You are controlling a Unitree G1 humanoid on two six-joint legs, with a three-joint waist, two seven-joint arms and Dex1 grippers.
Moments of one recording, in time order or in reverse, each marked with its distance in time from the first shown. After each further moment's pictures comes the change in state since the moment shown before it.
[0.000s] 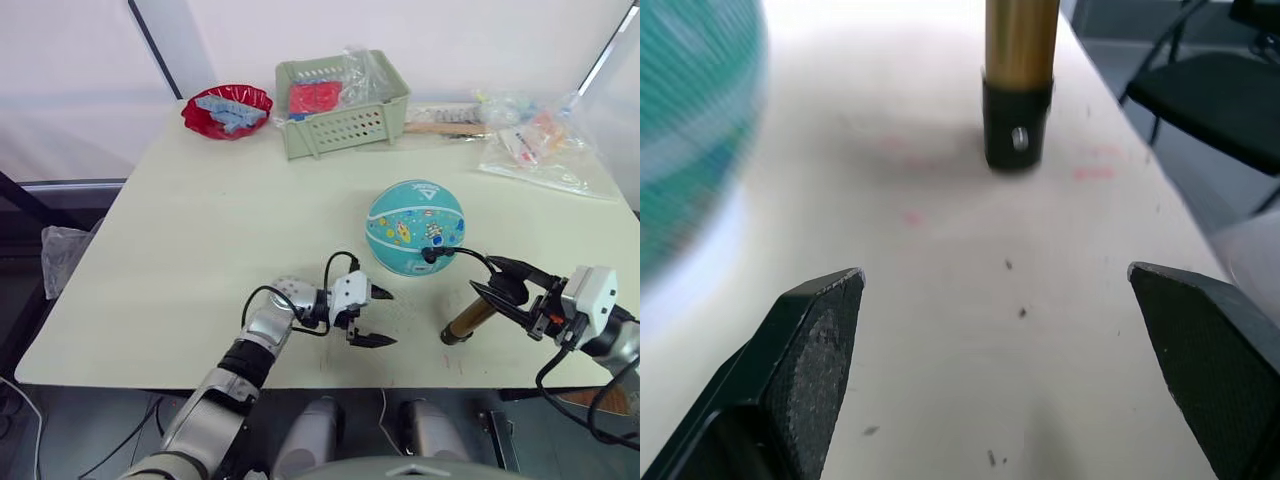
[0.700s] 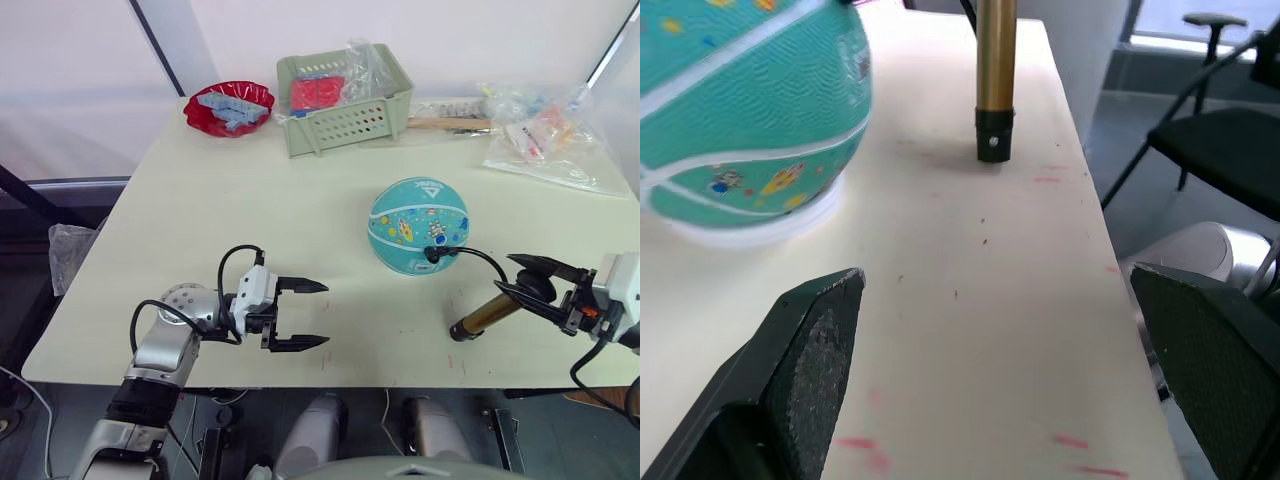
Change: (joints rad) left arm 0.244 0.319 0.251 -0.316 -0.326 0.095 -0.133; right arm -0.028 -0.157 -0.143 0.041 0.080 0.075 0.099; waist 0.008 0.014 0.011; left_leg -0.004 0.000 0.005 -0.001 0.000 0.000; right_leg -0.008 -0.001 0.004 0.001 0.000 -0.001
